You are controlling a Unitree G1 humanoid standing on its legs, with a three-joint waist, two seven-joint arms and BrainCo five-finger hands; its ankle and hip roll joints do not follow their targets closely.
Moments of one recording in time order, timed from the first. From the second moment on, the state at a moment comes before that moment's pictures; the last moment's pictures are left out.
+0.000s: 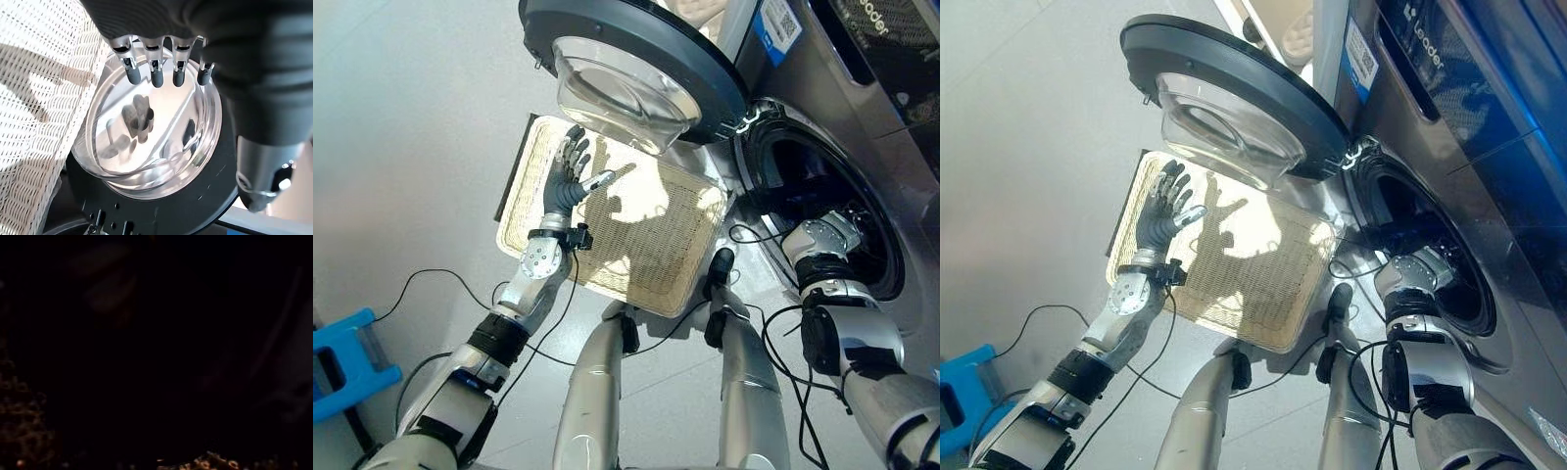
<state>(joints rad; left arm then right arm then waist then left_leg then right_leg) -0.61 0.46 -0.41 0.27 -0.58 -0.38 0.27 -0.99 -0.37 -0.24 0.94 1.98 -0.90 0.32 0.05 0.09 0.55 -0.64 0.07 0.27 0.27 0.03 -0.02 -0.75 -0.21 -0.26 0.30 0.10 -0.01</state>
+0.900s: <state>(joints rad) -0.61 0.46 -0.49 0.27 -0.61 -0.43 0.32 -0.99 -0.49 -0.19 1.24 1.31 -0.66 -0.72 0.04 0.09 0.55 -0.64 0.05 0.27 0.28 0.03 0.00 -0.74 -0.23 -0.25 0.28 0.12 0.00</state>
